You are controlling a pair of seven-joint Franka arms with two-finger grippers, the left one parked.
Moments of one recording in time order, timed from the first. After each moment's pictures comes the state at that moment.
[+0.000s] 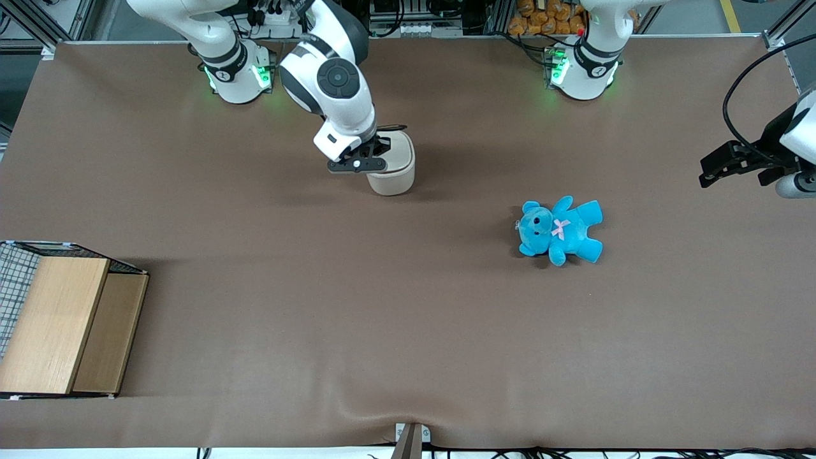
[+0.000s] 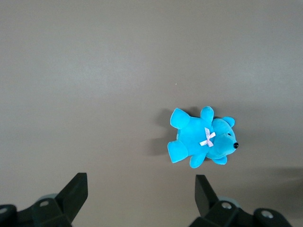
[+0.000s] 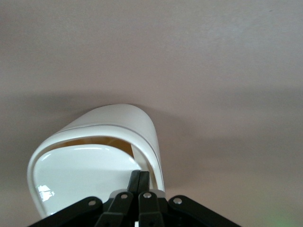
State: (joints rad) arm 0.21 0.25 0.65 -2.02 -0.03 2.11 0.86
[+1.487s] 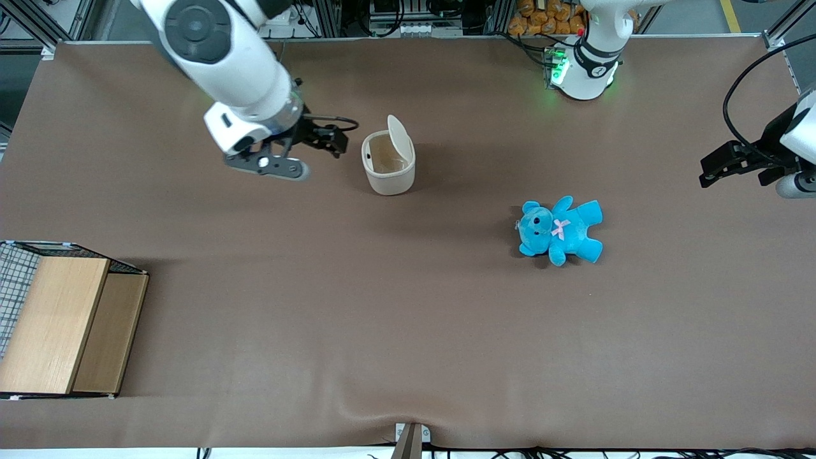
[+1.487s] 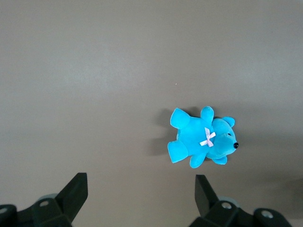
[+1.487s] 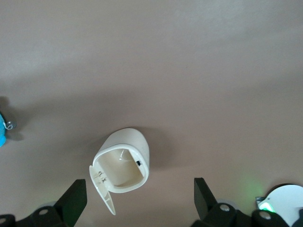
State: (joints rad) arm -0.01 0.25 0.64 -1.43 0.03 1.52 0.84
